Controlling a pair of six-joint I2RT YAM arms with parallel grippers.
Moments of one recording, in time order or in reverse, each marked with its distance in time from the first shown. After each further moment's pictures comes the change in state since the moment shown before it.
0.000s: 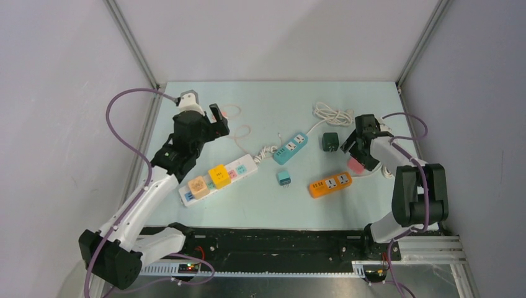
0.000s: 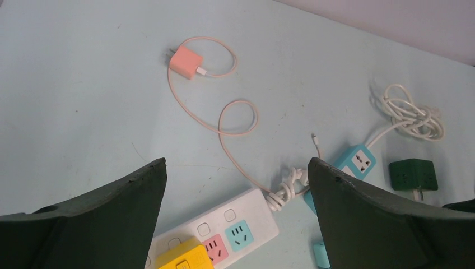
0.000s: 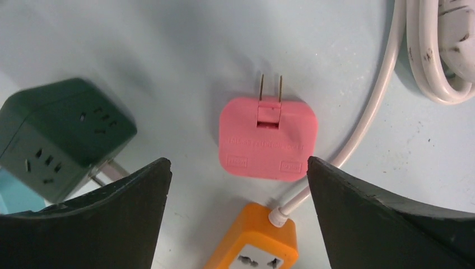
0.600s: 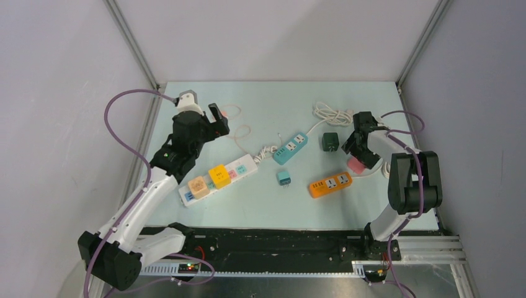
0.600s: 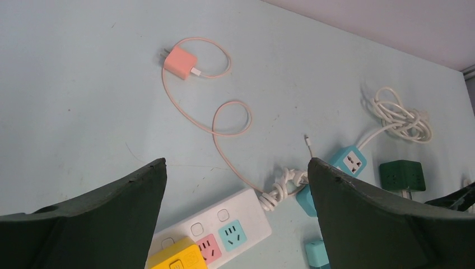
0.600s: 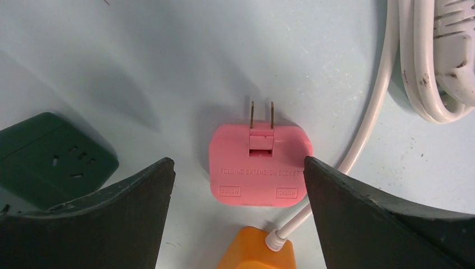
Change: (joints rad) left arm 0.000 -0.018 -0.002 0.001 0.005 -0.026; right arm -0.018 0.139 0.083 -0.030 0.045 0.007
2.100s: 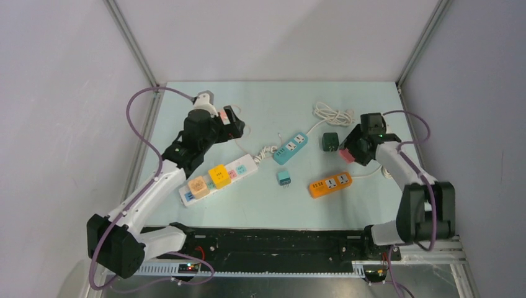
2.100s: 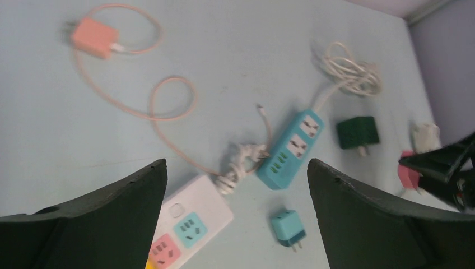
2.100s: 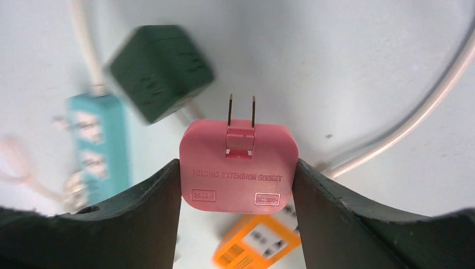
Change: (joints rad) left arm -0.016 0.099 -0.013 0.070 0.198 -0.028; right arm 0.015 -0.215 -0.085 0.034 -0.221 -0.034
